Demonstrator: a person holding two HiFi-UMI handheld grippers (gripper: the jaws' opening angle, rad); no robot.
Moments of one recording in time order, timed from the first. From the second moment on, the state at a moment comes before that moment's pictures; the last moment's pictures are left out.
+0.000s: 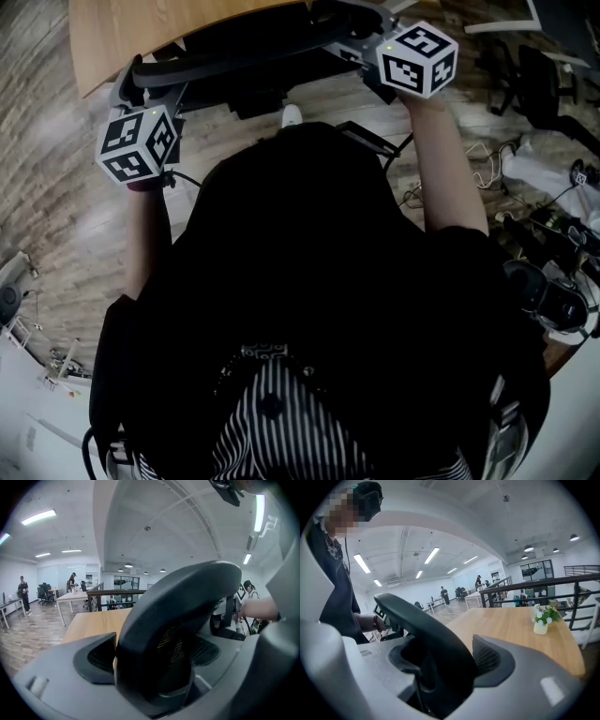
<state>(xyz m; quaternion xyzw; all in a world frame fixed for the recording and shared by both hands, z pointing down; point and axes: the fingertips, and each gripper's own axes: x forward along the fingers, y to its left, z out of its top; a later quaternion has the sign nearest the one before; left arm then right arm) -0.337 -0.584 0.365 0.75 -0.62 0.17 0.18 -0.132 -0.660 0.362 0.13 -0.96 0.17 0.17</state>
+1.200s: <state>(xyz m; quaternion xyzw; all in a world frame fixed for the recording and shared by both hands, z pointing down) -0.369 -0.655 0.362 0.73 -0.65 0.12 0.16 -0.169 -0.749 0.359 0.10 -0.97 0.18 0.16</state>
